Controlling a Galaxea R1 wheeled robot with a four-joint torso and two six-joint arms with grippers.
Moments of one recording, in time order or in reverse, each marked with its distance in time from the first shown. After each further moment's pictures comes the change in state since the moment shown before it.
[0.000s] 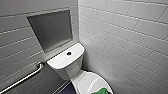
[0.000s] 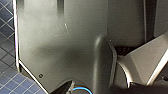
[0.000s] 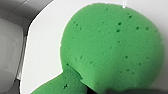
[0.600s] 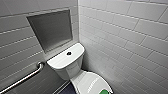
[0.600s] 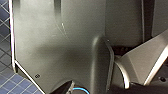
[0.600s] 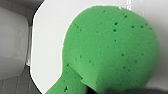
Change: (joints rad) left arm -0.001 0.009 0.000 0.000 0.000 0.000; right arm 0.003 -0.171 0.272 0.000 -0.056 -0.003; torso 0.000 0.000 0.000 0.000
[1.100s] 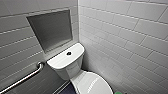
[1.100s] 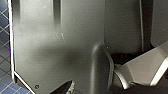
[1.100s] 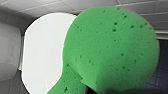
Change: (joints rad) left arm -0.026 -0.004 0.006 0.000 0.000 0.000; right arm -0.009 -0.353 0.269 -0.010 -0.073 0.000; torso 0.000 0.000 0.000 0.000
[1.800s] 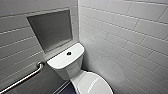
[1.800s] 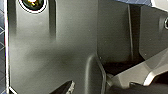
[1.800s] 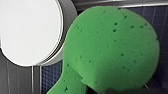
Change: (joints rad) left arm -0.035 -0.112 0.187 0.000 0.001 -0.001; right arm -0.228 -0.196 0.227 -0.009 0.026 -0.004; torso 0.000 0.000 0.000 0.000
